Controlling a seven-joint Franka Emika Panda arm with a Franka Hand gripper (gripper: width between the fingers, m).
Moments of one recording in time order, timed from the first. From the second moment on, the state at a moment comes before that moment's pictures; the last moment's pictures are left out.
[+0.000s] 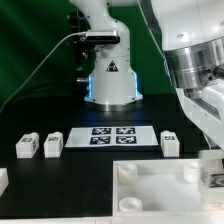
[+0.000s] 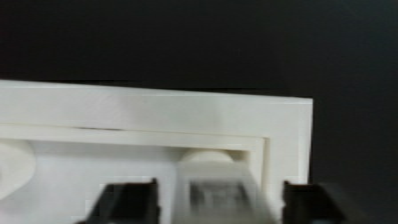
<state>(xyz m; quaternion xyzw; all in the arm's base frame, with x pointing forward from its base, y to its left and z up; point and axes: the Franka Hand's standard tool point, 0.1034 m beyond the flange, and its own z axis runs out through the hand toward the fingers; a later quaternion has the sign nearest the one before) 0.625 0.132 0.084 -0.72 0.68 0.06 0.11</state>
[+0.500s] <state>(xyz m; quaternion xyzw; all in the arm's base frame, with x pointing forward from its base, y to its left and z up) 0.627 0.119 0.080 -0.83 0.54 0.02 0.13</state>
